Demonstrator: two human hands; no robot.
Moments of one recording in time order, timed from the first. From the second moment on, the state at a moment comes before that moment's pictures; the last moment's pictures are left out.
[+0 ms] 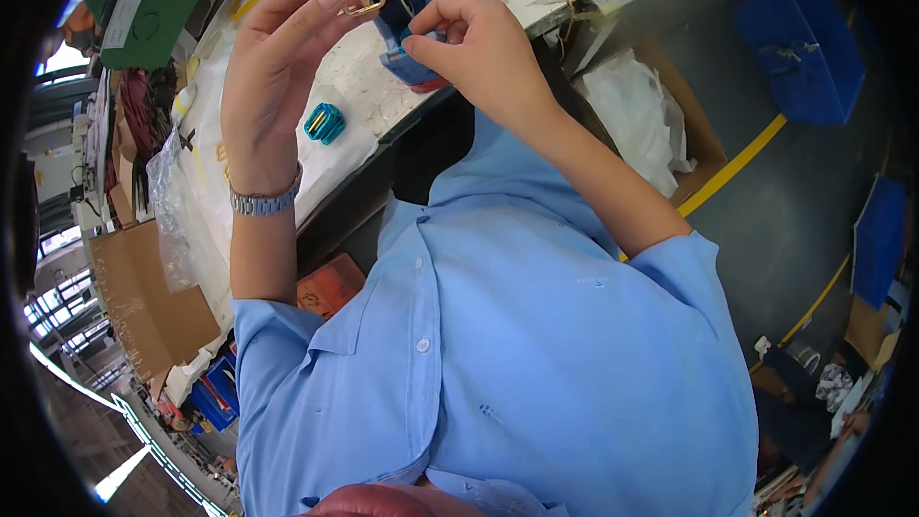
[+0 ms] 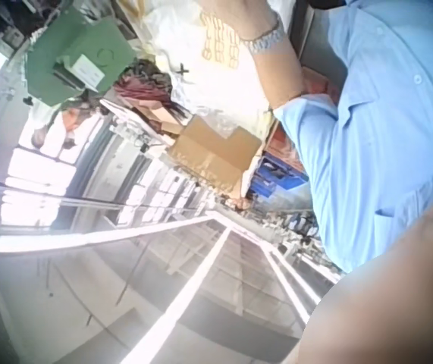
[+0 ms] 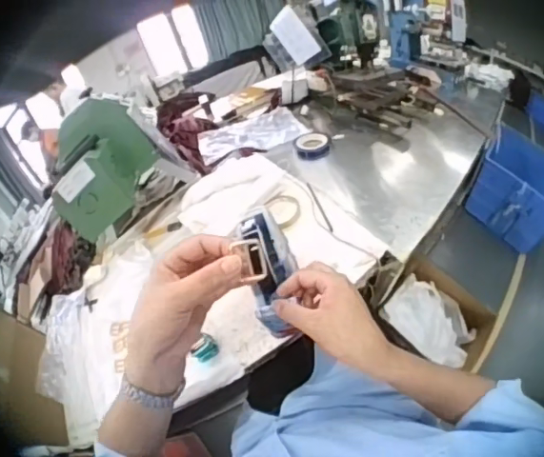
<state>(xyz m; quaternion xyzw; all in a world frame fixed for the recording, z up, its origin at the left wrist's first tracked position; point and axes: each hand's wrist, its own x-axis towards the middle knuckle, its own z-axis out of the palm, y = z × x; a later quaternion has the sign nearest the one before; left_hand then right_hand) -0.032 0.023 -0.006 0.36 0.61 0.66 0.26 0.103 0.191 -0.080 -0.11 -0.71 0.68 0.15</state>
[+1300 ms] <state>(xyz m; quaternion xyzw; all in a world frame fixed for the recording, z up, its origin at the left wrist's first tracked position) 0.091 -0.017 -0.058 0.23 0.68 0.66 0.21 0.196 0.161 -0.071 -0.10 -0.49 0.86 -0.01</state>
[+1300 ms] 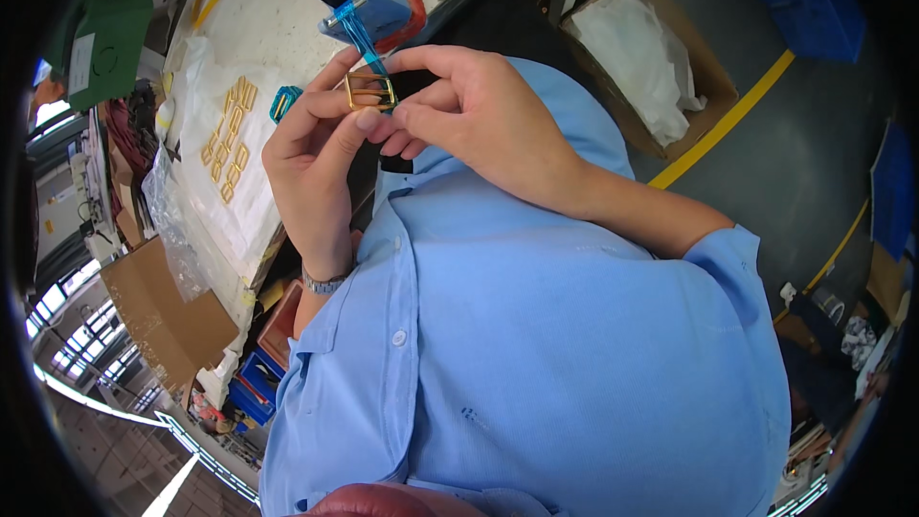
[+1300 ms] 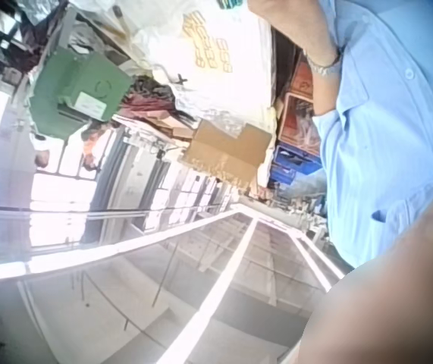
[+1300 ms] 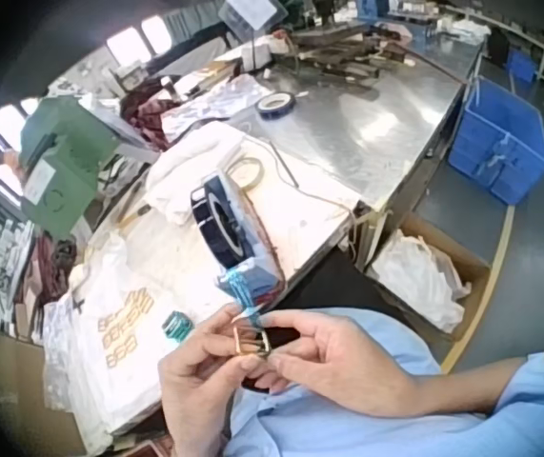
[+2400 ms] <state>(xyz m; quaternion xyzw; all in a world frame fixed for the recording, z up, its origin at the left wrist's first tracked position) 0.070 -0.017 -0.041 0.21 0.68 0.64 0.28 0.183 0.155 -0.078 -0.09 -0.60 0.79 0.06</state>
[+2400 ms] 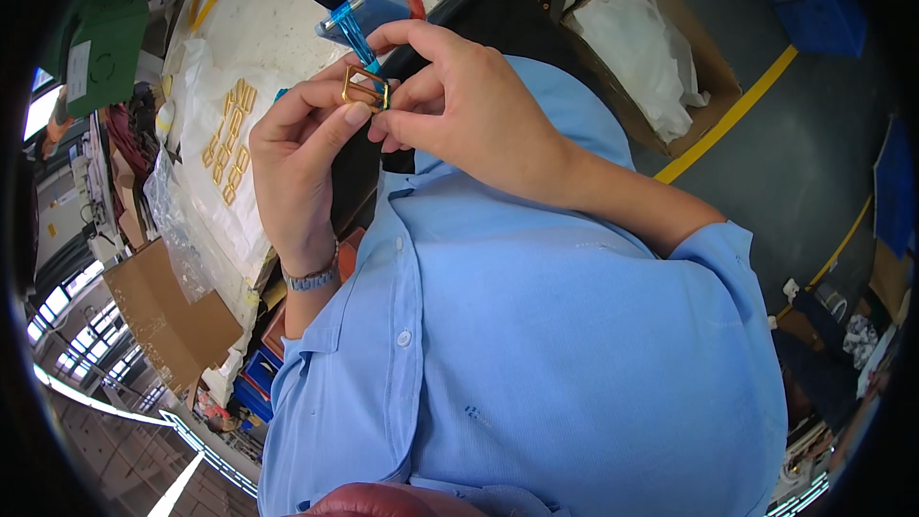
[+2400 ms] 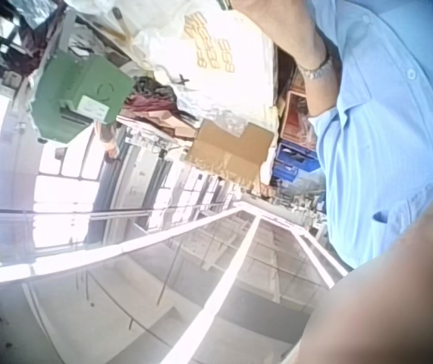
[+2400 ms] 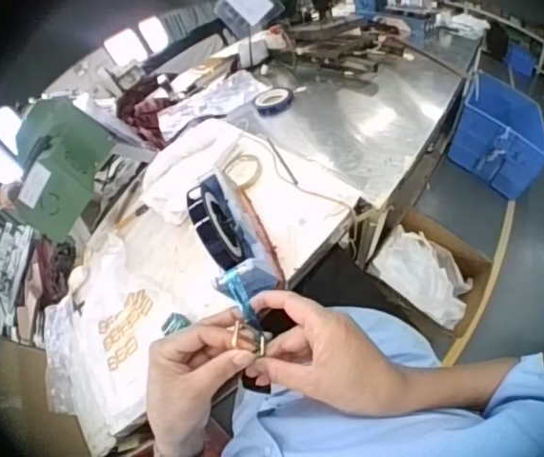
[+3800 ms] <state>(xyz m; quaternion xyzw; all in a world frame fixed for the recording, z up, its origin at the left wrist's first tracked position) 0.005 -0.014 -0.043 0.07 0.58 0.59 0.56 0.159 0.175 -0.066 -0.09 -0.61 0.78 -0.01</state>
